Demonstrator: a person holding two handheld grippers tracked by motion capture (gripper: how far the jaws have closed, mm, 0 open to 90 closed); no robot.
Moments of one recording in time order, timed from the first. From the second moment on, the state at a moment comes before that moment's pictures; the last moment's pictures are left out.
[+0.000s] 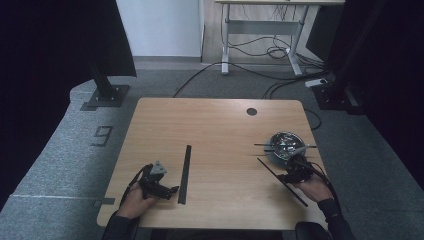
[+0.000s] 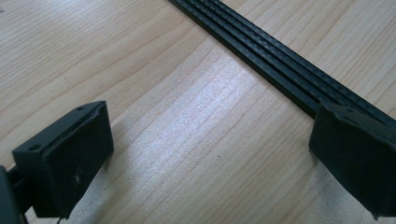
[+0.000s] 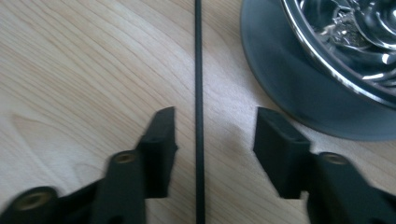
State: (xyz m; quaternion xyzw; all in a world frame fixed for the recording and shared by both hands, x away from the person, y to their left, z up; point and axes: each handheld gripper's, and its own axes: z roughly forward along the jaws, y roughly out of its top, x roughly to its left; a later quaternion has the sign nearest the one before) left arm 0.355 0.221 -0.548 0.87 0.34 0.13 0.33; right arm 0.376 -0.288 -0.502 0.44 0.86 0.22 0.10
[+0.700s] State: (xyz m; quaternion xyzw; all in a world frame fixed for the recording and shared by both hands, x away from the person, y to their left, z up) left arm 0.355 0.221 -0.548 0.87 0.34 0.13 0.33; right arm 0.401 -0.265 -0.513 0.42 0.91 0.08 0.03
